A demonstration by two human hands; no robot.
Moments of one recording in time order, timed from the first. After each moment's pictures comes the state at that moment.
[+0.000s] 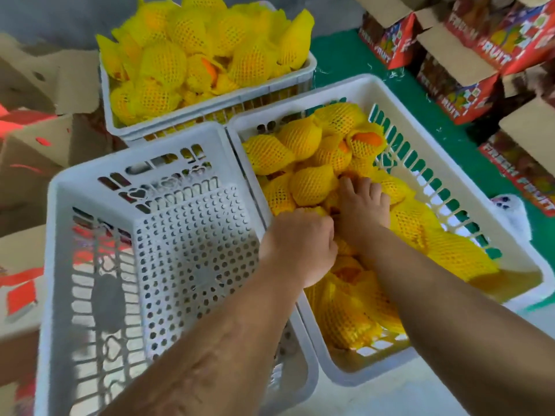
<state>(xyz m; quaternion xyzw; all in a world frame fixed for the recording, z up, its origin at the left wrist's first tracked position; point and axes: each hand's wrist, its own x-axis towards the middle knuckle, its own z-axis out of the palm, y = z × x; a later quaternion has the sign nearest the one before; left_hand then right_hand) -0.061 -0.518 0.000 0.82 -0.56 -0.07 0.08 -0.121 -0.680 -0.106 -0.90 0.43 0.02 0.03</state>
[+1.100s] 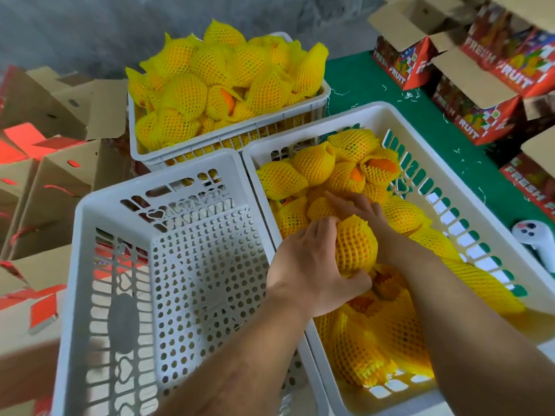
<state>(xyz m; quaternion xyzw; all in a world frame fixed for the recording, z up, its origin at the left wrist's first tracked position) -0.057 -0.522 -0.008 0.85 -0.49 -0.08 0.19 -0.126 -0.701 -0.064 -0.90 0.26 0.07 0.33</state>
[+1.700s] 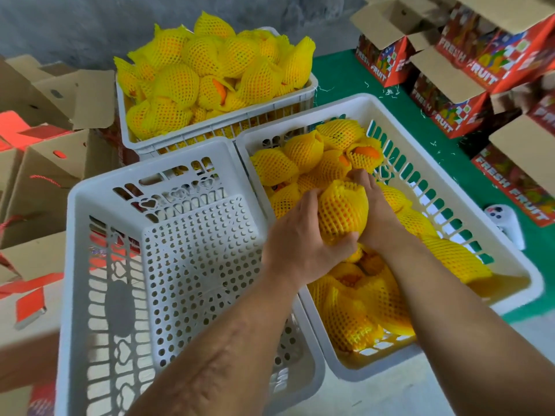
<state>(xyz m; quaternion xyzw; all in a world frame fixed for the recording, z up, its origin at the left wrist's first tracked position) -0.059 -0.513 0.000 0.82 -0.47 -0.10 0.32 -0.148 -0.677 -0.035 -0.88 0.30 -0.12 0.34</state>
